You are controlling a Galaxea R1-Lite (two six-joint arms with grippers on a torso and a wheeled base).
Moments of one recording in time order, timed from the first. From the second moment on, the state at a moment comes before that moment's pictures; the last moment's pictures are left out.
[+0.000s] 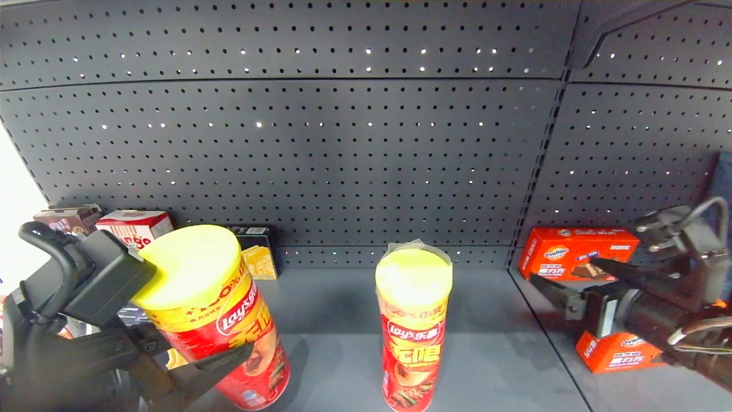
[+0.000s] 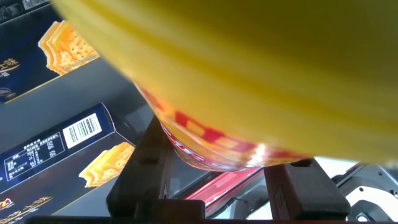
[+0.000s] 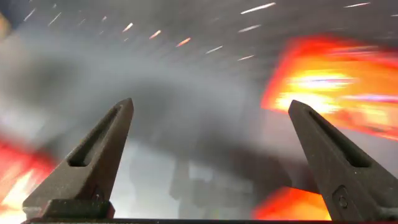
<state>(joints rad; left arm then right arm) -0.69 1.10 -0.62 -0.03 0.12 -0.06 0.50 1.30 -0.42 -0.70 -0.24 0.02</state>
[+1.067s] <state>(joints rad) -0.69 1.10 -0.63 -0.03 0.12 -0.06 0.03 0.18 -0.02 -0.03 -0.19 0.00</state>
